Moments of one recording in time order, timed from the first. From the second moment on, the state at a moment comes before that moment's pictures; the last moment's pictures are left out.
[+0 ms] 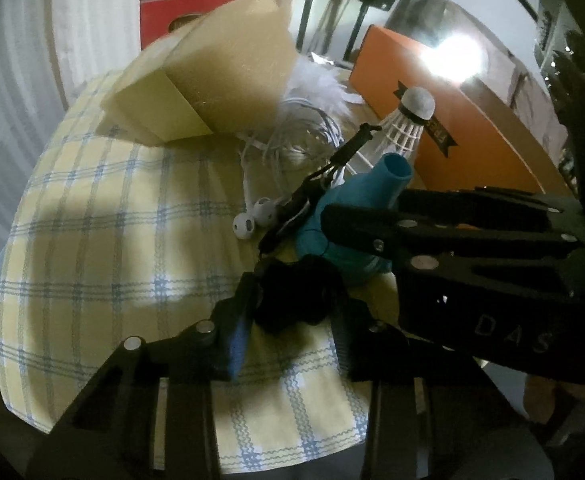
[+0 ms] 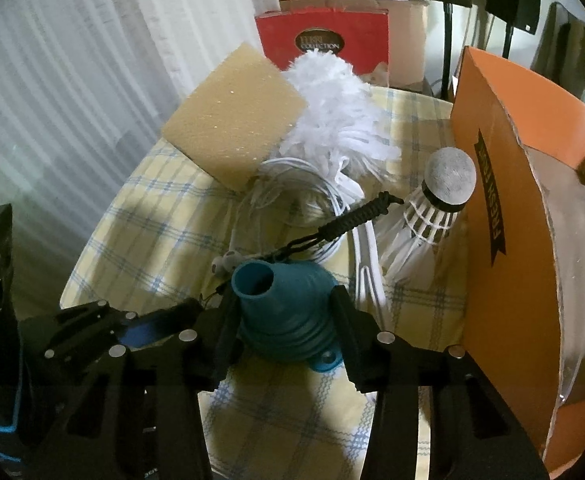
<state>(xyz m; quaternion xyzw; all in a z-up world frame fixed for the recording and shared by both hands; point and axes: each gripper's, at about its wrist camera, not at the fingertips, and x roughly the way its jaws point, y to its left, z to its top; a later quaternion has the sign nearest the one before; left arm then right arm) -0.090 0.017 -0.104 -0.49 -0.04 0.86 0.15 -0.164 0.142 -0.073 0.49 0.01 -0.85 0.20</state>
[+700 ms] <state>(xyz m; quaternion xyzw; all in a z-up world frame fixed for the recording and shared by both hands) -0.078 0.004 -0.062 -0.46 -0.07 0.87 0.15 -0.143 0.180 -0.009 0.44 -0.05 -0.87 0.21</state>
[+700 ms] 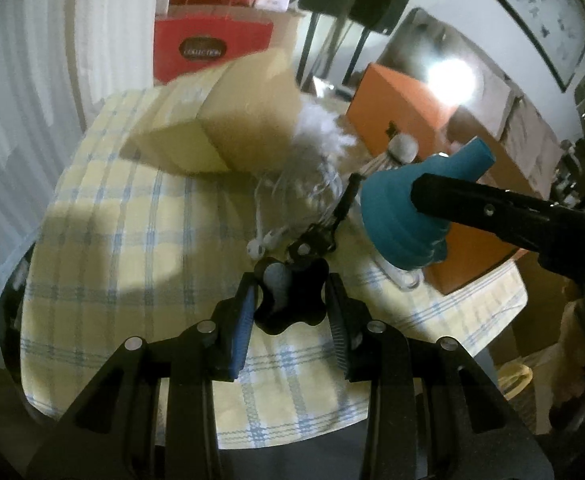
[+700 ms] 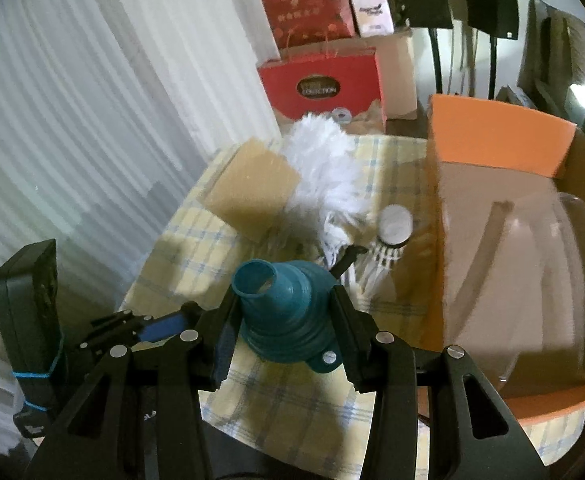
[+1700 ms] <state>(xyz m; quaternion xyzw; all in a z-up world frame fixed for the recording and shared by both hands) -0.100 0.106 0.006 -0.41 -0.04 0.87 0.25 -0.129 0.325 0.036 0.40 -0.10 -0.91 0.08</state>
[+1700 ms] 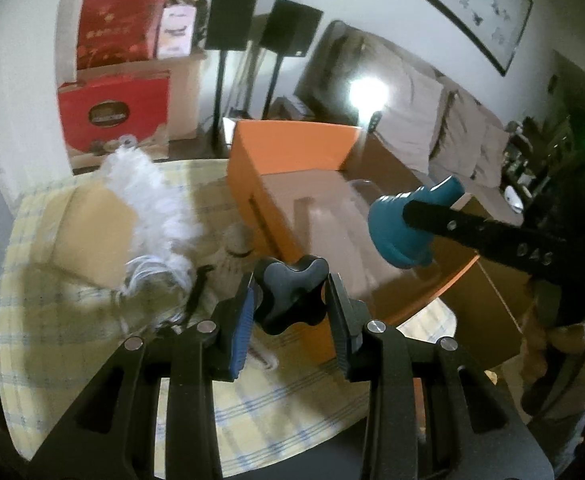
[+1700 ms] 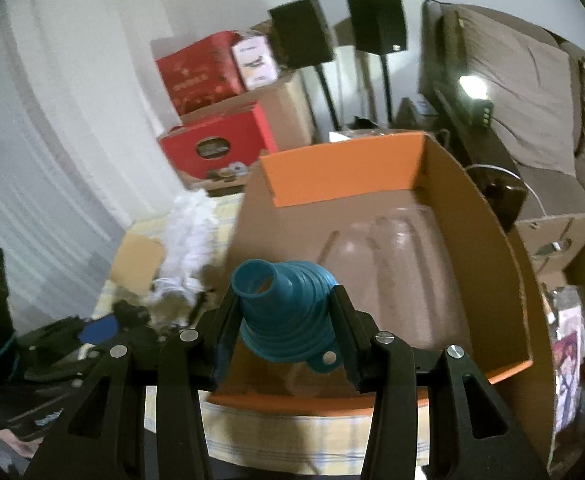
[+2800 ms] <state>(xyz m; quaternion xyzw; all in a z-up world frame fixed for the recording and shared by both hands) -0.130 0.222 -0.009 -0.46 0.02 0.83 0.31 -0.157 0.396 -0.028 0.46 -0.12 -0.88 0.00</state>
